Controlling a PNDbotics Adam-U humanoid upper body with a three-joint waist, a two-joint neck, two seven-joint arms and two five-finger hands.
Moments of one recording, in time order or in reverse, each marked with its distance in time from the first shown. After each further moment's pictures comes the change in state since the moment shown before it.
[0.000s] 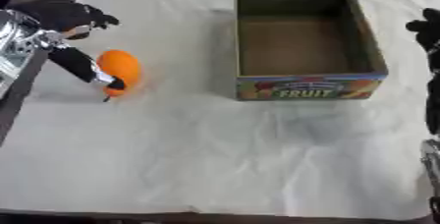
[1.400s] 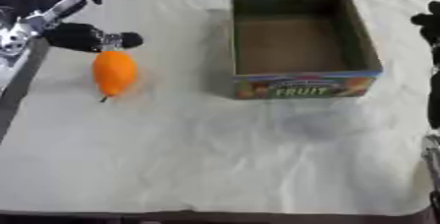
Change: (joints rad) left arm -0.007 0.024 -0.035 -0.017 0.370 0.068 0.370; right arm -0.001 -0.009 -0.013 0.000 -0.003 -0.015 -0.016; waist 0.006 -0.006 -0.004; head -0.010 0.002
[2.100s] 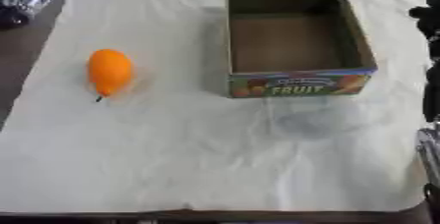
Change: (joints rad) left arm 0.142 0.114 0.105 -0.226 0.182 0.063 0.183; right arm -0.005 -0.001 -0.008 0.000 0.000 -0.012 -0.011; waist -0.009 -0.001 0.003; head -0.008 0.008
